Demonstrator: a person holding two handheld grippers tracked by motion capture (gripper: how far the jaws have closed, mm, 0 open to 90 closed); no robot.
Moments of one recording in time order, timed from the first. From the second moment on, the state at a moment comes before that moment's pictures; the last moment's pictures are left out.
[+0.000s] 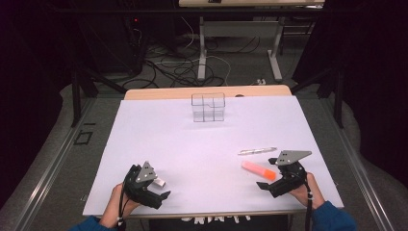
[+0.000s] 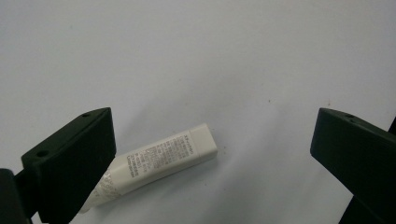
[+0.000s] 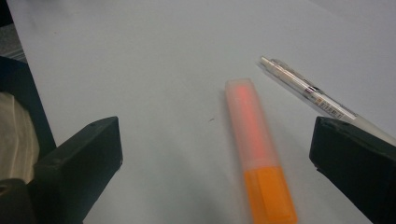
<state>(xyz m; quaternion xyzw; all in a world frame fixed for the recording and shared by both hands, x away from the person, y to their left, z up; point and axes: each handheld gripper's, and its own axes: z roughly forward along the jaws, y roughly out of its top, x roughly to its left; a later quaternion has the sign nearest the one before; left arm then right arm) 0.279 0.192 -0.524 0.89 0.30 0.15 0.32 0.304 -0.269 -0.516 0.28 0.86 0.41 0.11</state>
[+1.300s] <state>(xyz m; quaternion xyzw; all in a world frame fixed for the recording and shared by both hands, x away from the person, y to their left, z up) 0.280 0.192 -0.524 0.89 0.29 0.14 0.32 0.368 -0.258 -0.508 0.27 0.88 0.36 0.14</state>
